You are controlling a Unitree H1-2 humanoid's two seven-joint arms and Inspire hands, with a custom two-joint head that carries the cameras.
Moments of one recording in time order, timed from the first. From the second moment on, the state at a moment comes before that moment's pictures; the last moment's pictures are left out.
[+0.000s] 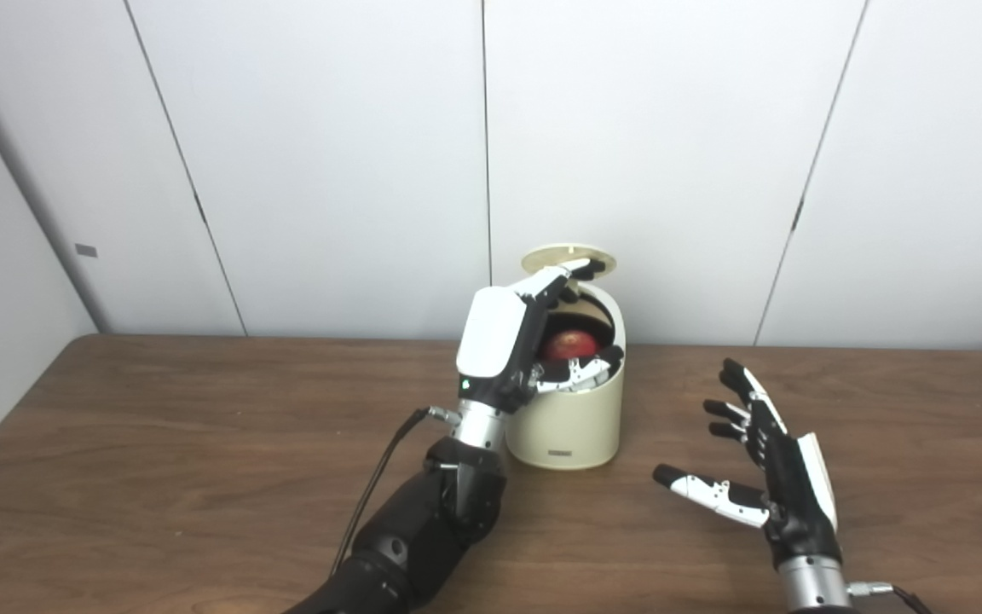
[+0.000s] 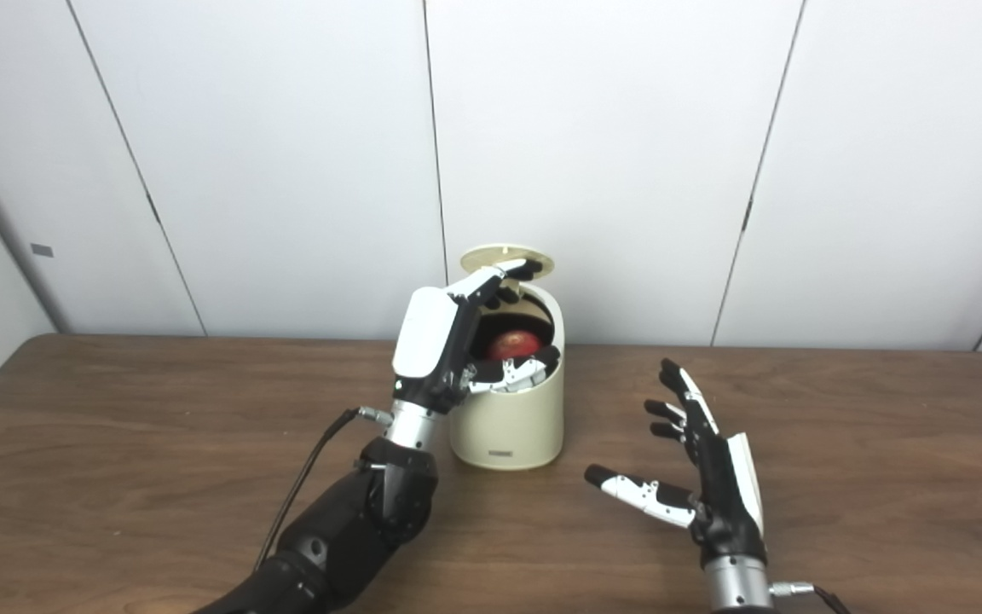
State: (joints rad) left arm -0.76 0.04 -0.41 0.83 0.68 -0.45 0.77; right arm -0.19 -0.07 0.02 0.07 -0.27 -0.13 -0.15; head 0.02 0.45
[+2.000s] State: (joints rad) left arm -0.66 0.12 -0.34 0.49 0.67 -0.46 0.79; right arm -0.20 -0.07 0.03 0.07 -0.27 -0.13 -0.13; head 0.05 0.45
